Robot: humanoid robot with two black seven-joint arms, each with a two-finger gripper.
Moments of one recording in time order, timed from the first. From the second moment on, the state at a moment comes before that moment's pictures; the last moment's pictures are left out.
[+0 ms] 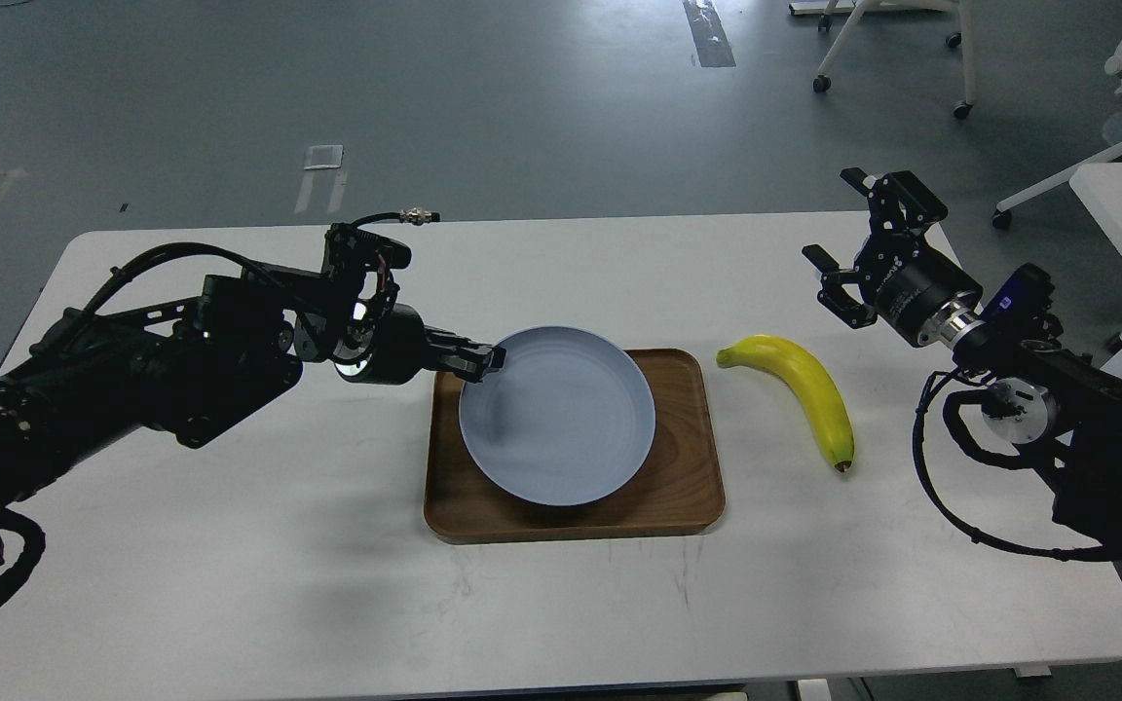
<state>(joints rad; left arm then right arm) -1.06 0.20 -0.09 -0.65 1.56 -0.39 -0.49 0.78 -0.39 0.38 0.53 -0.16 0.49 0.49</state>
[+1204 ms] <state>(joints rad) -1.15 0.28 -0.10 -0.61 0.37 -0.40 -0.49 1.00 -0.55 0.12 0.62 -0.21 0.49 0.49</state>
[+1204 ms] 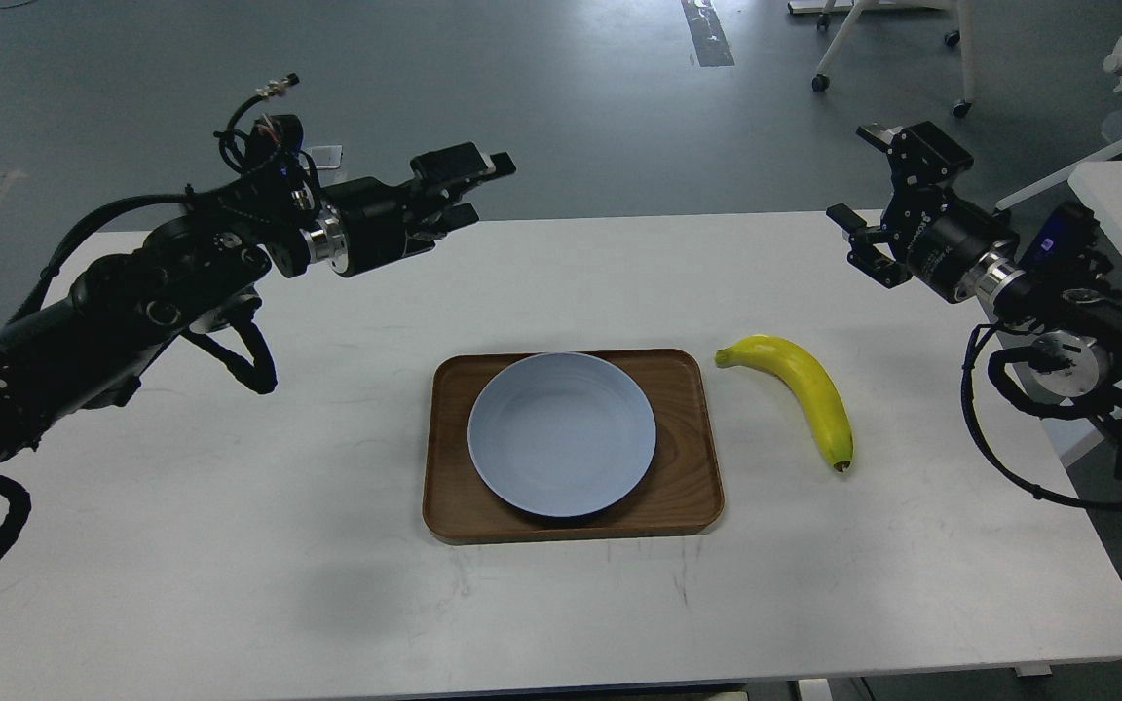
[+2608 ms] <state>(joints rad) -1.00 0.46 -0.37 -0.81 0.22 -0.49 -0.49 1.27 -0.30 -0.75 0.52 -1.07 0.39 0.49</state>
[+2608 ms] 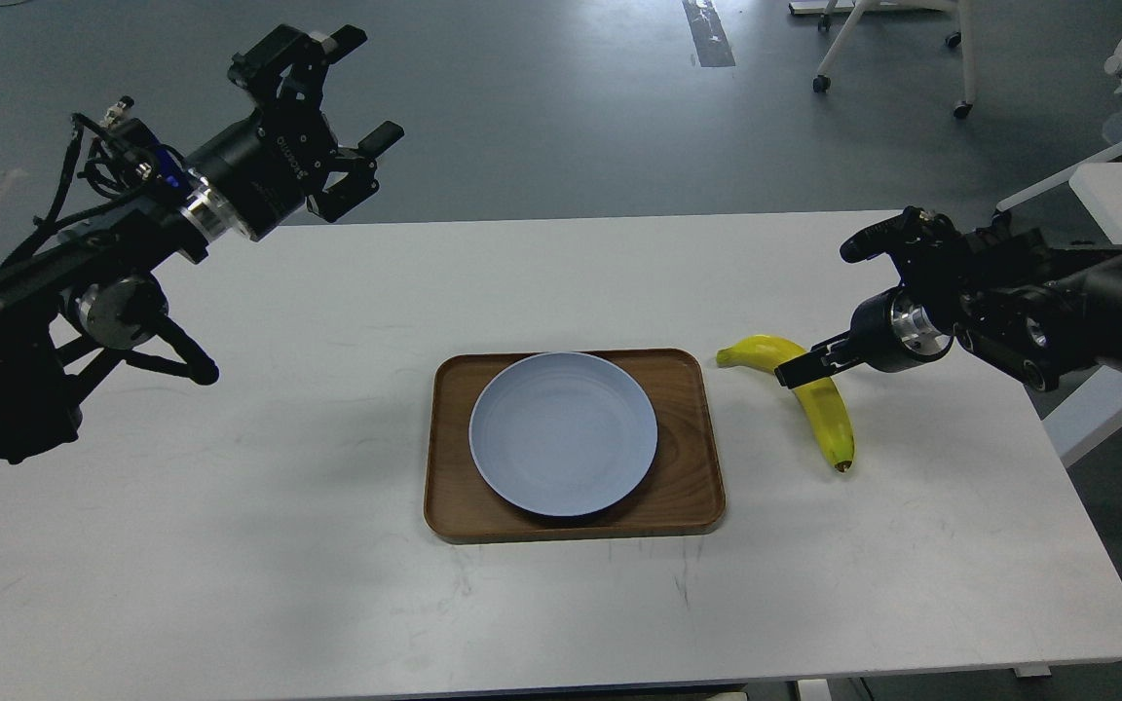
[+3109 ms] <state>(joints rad) -0.99 0.46 -0.37 -0.81 0.22 -0.49 -0.49 1.24 -0.30 -0.75 0.52 -1.07 0.39 0.49</state>
